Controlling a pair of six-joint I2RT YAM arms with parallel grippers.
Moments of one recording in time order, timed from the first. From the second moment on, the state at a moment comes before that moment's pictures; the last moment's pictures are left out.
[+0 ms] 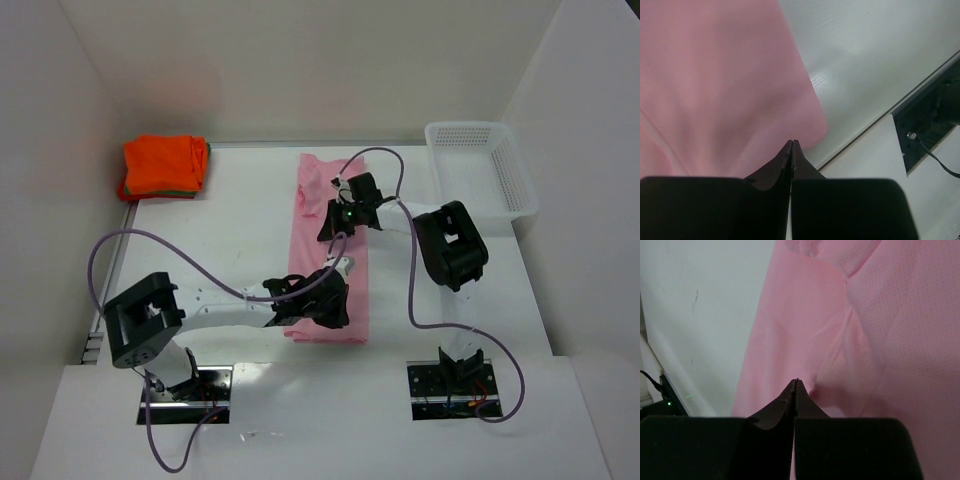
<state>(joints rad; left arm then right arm) -1.11 1.54 0.88 -0.13 -0.03 -0.79 0.43 2.08 1.31 -0.07 -0.58 0.43</state>
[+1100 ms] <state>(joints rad) -1.07 1.69 0.87 -0.15 -0.03 -0.93 0.43 2.22 1.45 -0.07 -0.64 0.42</state>
